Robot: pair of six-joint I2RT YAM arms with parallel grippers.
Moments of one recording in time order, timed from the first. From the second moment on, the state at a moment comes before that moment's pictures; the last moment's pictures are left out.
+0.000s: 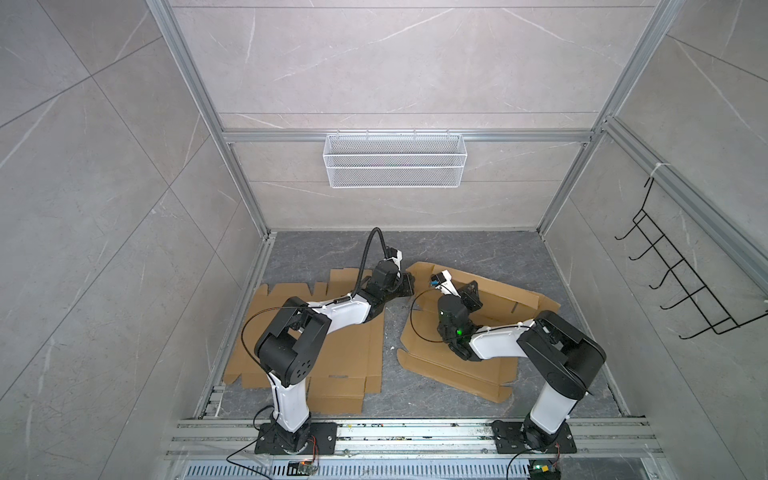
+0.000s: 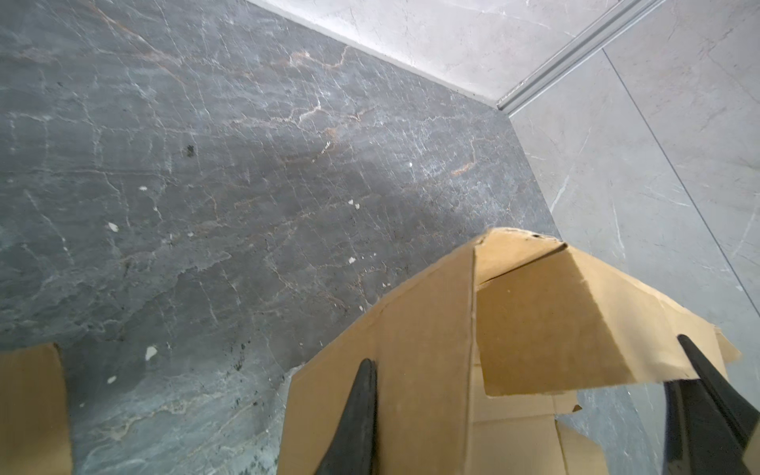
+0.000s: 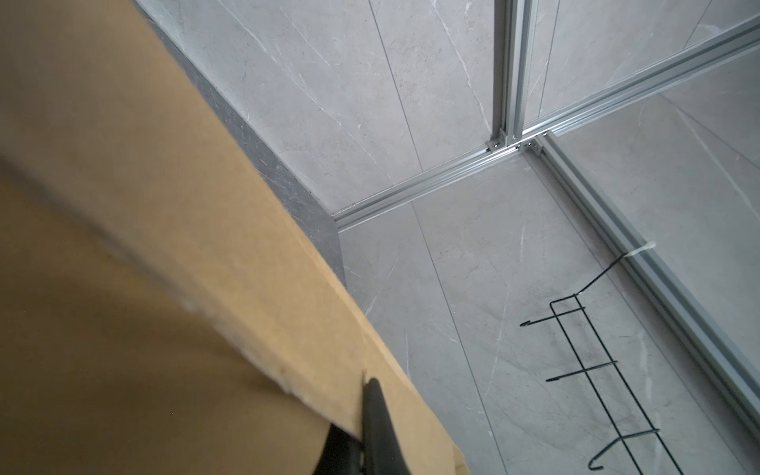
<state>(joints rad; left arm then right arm) -0.65 1.84 1.09 0.25 0.13 -0.64 0.73 1.75 0.69 0.81 1.30 -0.86</state>
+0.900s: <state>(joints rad) -0.80 1.75 1.11 0.09 0.16 -0.81 0.72 1.69 0.76 0.19 1.36 -0.37</state>
